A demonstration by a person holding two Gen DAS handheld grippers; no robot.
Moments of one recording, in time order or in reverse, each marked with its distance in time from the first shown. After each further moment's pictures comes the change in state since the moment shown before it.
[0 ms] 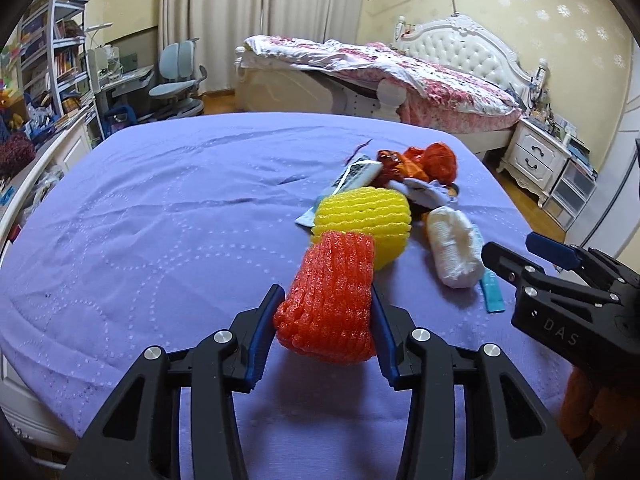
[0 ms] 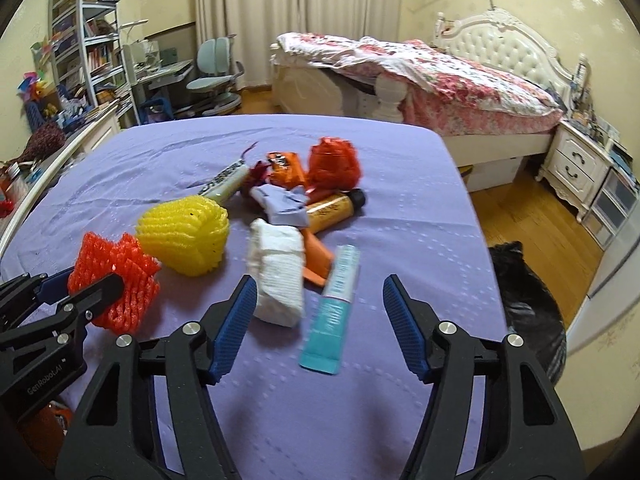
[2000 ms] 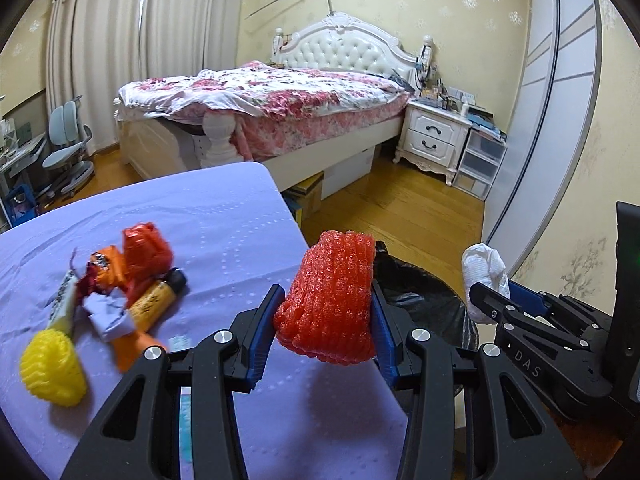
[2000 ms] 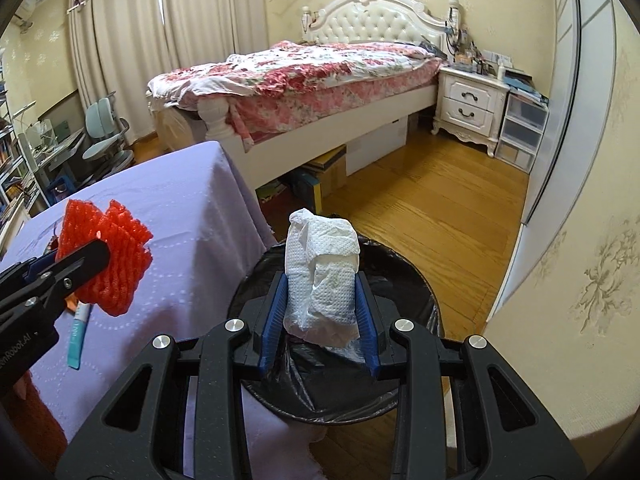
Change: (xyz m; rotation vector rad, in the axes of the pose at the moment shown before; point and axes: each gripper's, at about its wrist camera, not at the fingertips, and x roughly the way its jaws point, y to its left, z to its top) left arm 0.057 -0.227 0.049 0.274 -0.079 -0.295; right arm -0.028 -0.232 -0.044 0.350 -0.051 -0.261
